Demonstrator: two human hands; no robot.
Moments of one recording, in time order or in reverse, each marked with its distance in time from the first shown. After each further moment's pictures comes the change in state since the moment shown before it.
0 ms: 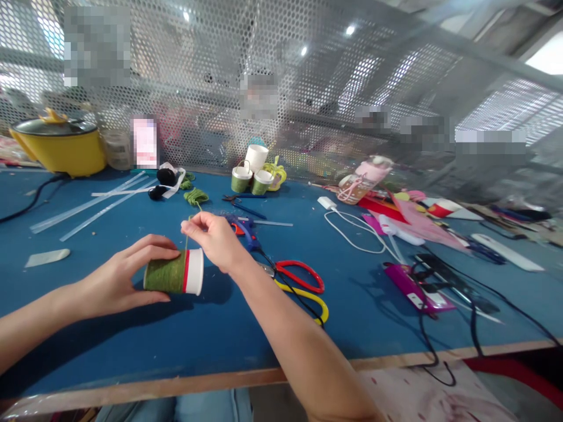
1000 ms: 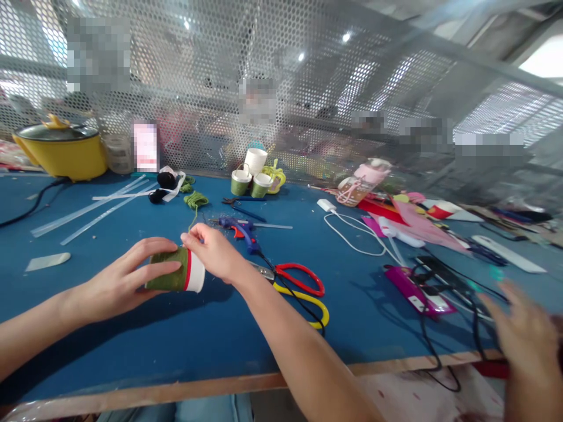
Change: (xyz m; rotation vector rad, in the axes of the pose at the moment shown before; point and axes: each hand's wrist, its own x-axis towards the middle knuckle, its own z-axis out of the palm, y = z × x) left_hand -0.001 -0.007 0.005 0.294 0.072 0.275; right_hand -0.009 0.002 -0.001 -0.224 -0.132 0.070
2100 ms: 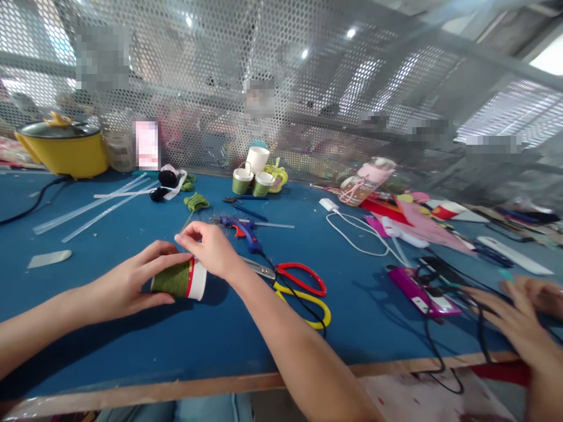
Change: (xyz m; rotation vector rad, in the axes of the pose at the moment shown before) left_hand 0.002 0.005 0.005 -0.264 -0.158 -0.271; right_hand 0.009 0.004 0.008 0.047 0.043 -0.138
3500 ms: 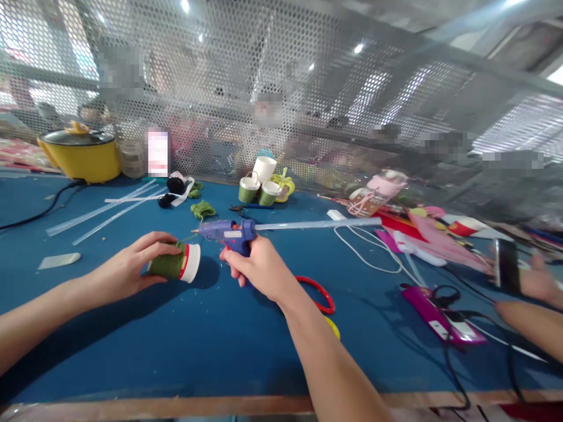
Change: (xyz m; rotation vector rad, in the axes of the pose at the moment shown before) left_hand 0.003 -0.020 -0.014 0.175 0.090 -0.057; right_hand -0.039 -0.014 -0.052 -0.014 0.047 0.261
